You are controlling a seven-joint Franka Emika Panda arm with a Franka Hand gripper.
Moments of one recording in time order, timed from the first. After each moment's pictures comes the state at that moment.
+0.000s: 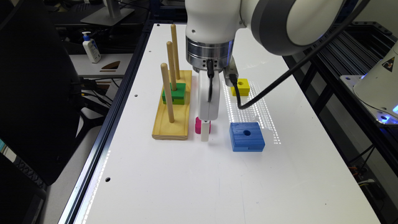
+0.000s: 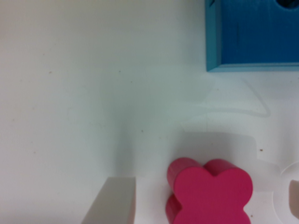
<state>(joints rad) 0.06 0.45 0.16 -2.20 -0.01 2.67 0.99</state>
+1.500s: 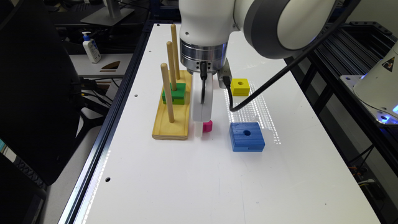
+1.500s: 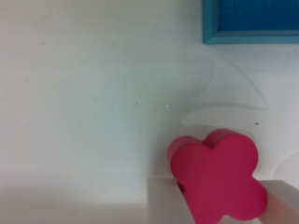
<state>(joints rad) 0.06 0.44 0.16 -2.17 -0.01 2.64 0.99</state>
